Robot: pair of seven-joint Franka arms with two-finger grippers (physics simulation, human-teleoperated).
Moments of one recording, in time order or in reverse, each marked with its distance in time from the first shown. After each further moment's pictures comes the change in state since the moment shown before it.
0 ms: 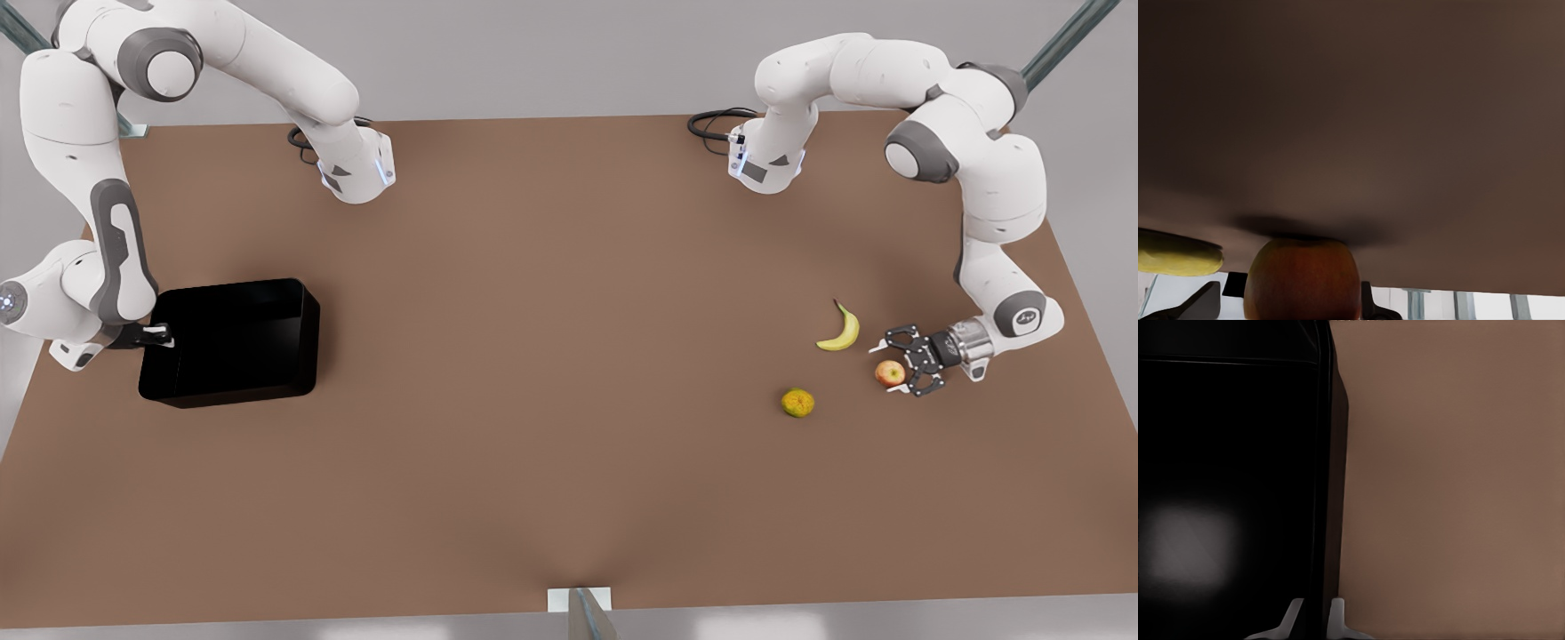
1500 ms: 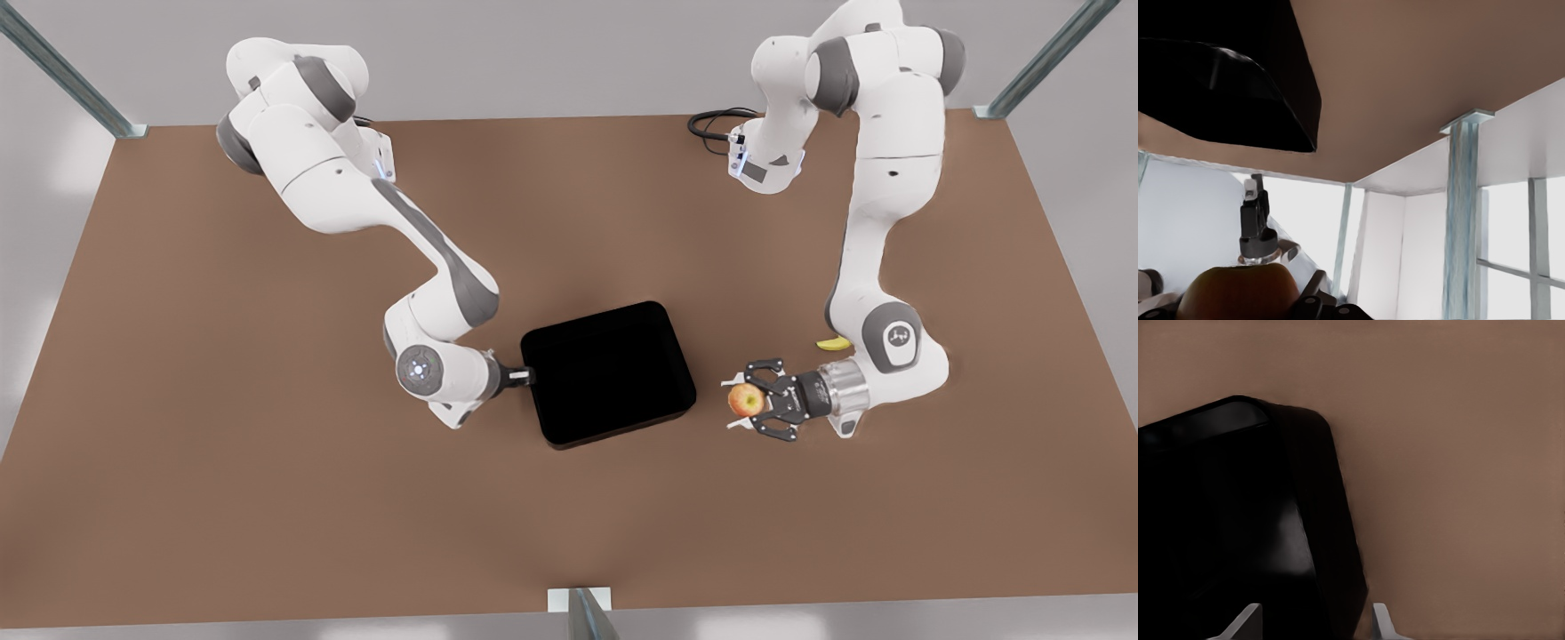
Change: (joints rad) left arm -0.559 -0.315 -0.196 0.001 -0.377 0.288 -0.521; right arm 0.889 0.265 0.351 0.666 0.209 -0.312 1.143
